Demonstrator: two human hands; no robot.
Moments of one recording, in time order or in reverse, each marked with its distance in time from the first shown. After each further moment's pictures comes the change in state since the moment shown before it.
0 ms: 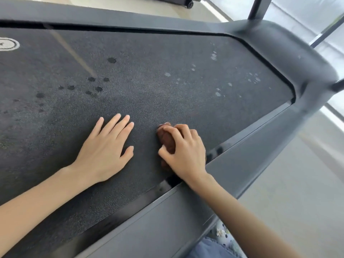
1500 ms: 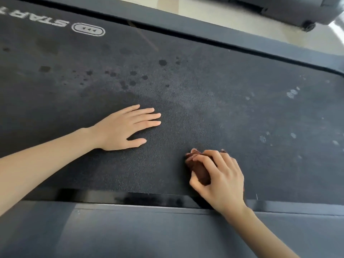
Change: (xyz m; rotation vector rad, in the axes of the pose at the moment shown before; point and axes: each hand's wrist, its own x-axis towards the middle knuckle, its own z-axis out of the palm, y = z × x) left_hand 0.053 0.011 0.012 0.069 -0.091 -0.072; right_hand 0.070 0.146 -0.003 0.256 -0.062 -0.634
